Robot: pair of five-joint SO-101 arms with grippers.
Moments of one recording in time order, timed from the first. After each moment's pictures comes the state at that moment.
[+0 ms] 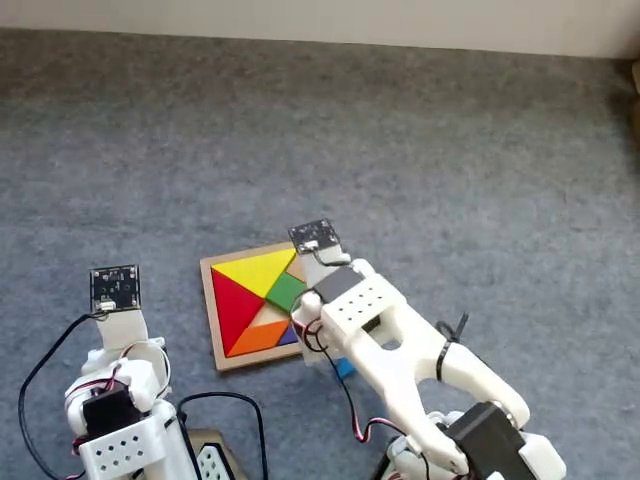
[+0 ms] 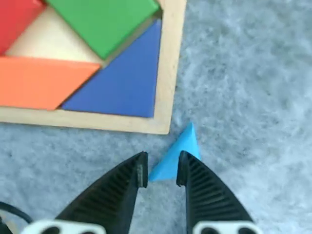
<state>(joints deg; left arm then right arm) -28.2 -101.8 96.0 76.4 -6.5 -44.1 -13.9 44.5 65.8 -15.0</state>
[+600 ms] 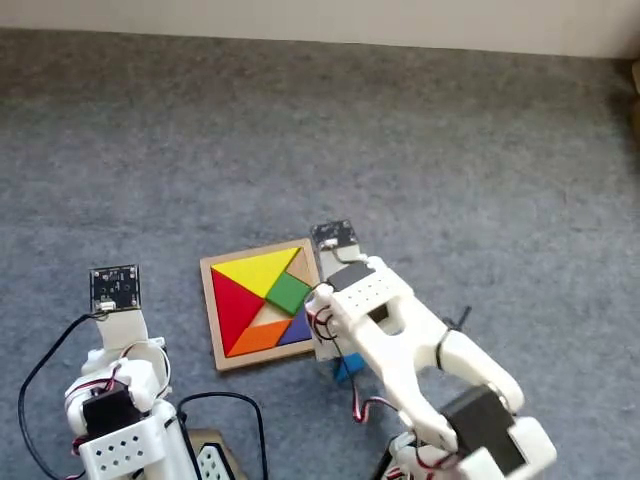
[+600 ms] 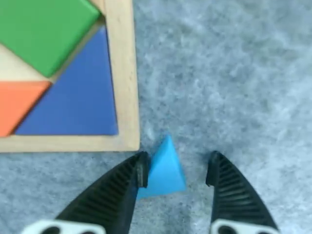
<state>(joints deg) -28.2 -101.8 96.0 76.4 -6.5 -39.2 -7.1 45.8 62.4 -15.2</state>
